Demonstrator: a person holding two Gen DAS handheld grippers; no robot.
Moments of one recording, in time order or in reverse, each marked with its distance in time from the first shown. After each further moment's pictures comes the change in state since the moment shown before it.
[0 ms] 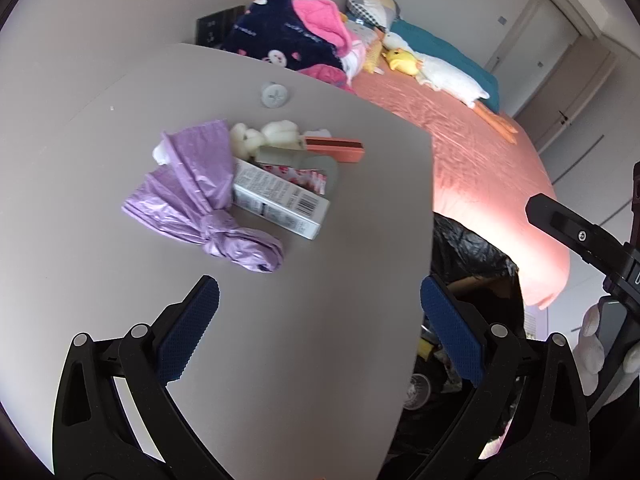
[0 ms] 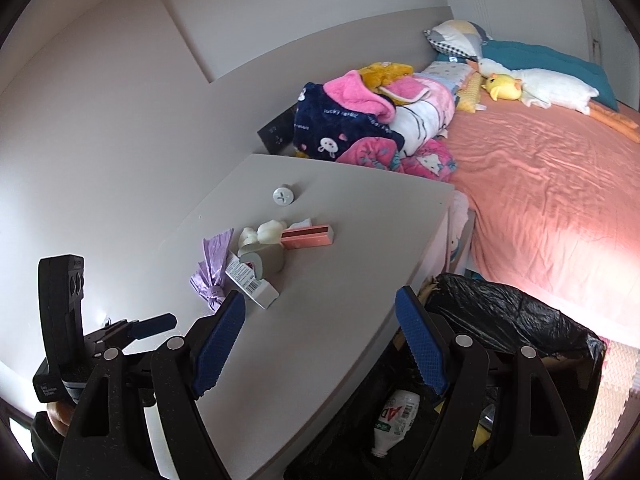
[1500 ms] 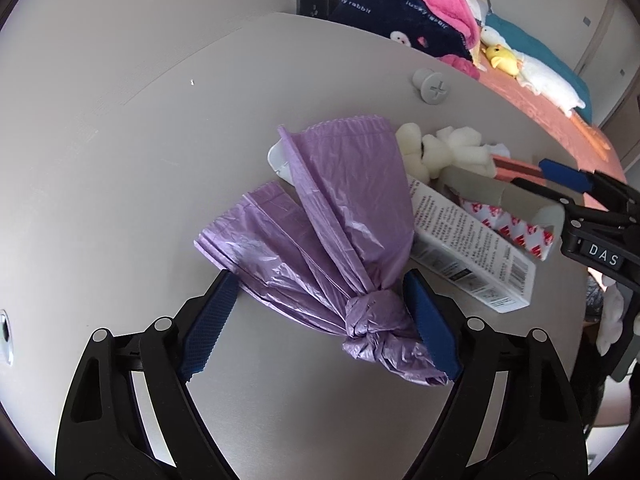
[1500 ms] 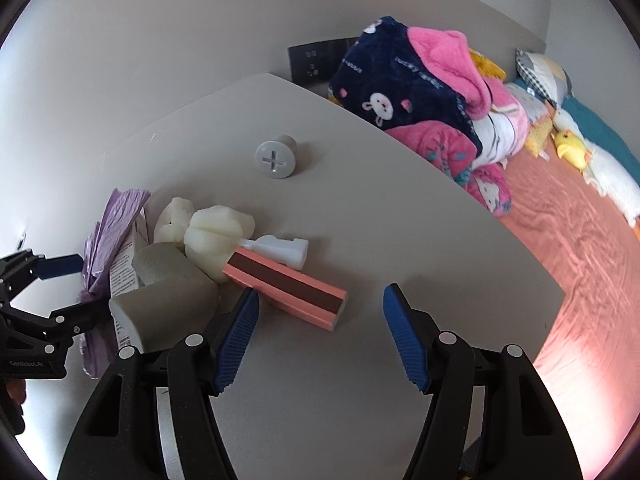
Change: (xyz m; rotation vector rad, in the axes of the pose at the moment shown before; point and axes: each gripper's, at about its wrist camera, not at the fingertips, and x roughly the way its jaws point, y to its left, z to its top) left arm 0.060 0.080 0.022 -0.084 0.049 0.319; right arm 0.193 0.025 0.045 -0.421 0.188 -0.067
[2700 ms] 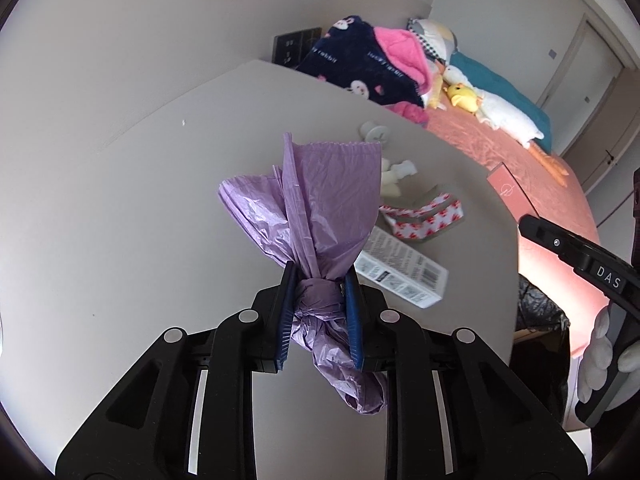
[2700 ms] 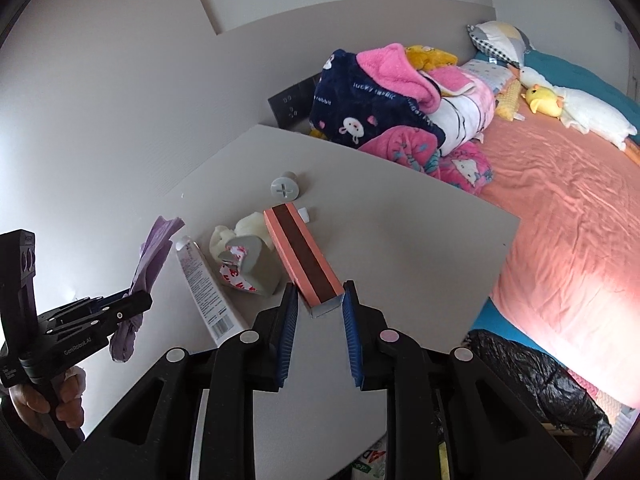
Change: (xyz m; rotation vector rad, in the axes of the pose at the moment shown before) left arm -0.062 -0.004 -0.008 -0.020 -0.149 -0.170; right arm -0.099 -0.016 -0.036 0.296 -0.124 0.073
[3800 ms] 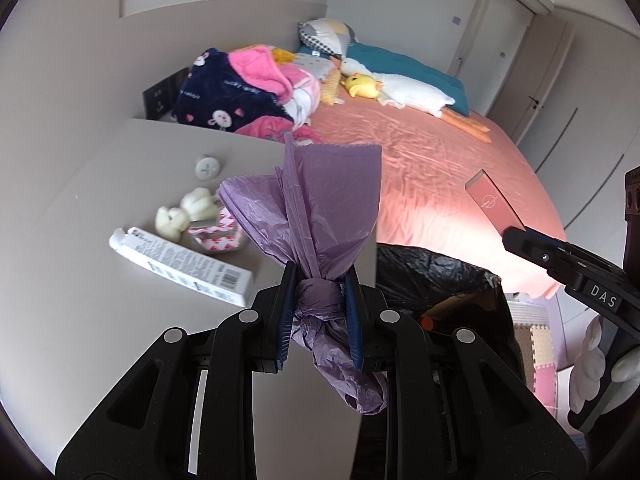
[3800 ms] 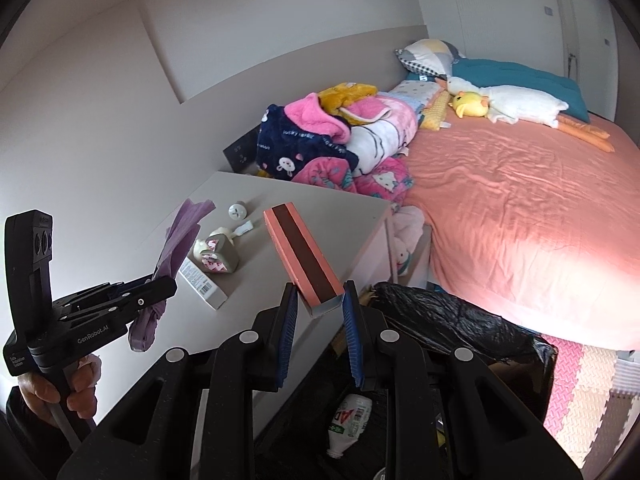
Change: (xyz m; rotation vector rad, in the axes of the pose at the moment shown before) left arm -0.033 -0.127 -0.003 0.255 -0.033 -0.215; right arm -0.133 -0.049 -0.058 0.143 -0.140 -0.126
